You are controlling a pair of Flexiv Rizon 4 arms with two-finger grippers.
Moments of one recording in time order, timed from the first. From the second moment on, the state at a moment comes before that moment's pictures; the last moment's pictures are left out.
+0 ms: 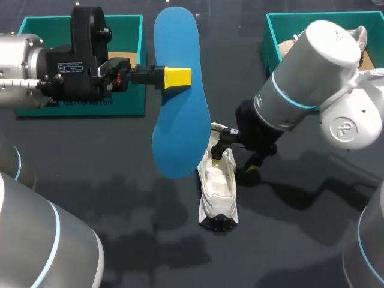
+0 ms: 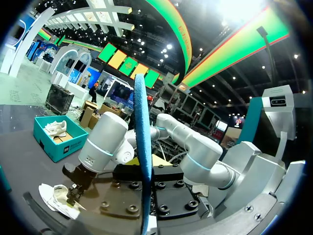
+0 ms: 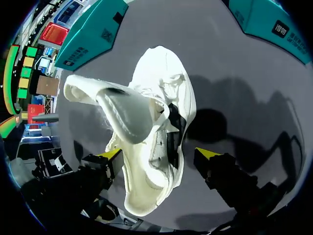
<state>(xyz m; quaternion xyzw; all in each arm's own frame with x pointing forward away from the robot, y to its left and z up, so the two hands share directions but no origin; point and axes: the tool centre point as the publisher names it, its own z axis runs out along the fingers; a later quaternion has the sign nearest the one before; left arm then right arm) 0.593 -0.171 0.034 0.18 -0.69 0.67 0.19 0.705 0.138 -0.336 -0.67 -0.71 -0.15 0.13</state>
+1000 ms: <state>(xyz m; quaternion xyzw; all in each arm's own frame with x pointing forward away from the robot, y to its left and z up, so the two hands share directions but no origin) 0.593 -0.171 0.034 0.18 -0.69 0.67 0.19 0.699 0.107 -0.258 -0.63 -0.69 -0.28 0.24</state>
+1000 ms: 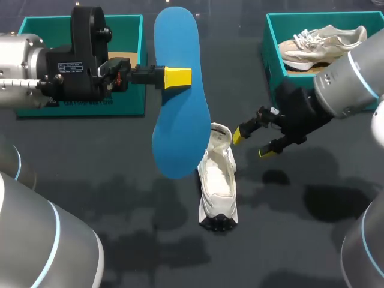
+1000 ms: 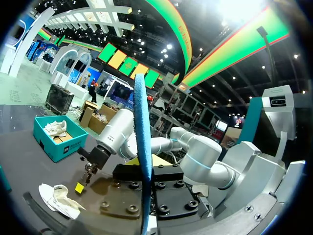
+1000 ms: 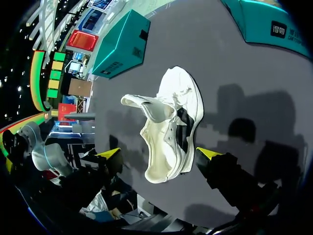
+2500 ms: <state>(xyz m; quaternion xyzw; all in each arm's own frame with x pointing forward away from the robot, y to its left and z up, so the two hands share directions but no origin) 0.607 -0.173 0.023 0.13 -0.71 0.68 0.11 0.715 0.110 -0.158 -0.54 -0.57 -0.40 0.47</state>
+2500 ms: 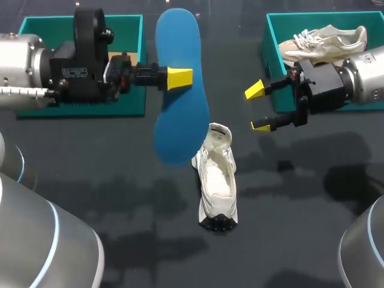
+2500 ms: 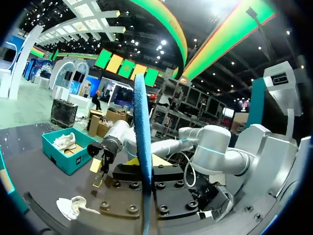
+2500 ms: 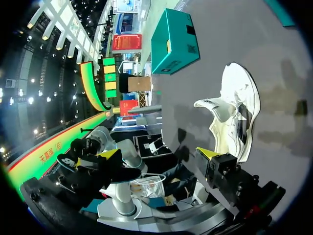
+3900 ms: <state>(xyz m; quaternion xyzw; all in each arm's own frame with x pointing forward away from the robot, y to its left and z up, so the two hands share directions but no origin) 0.663 -0.184 -0.019 -0.26 -0.68 0.61 -0.31 0.742 0.108 -0.131 -0.57 -0.48 -0.46 0.48</state>
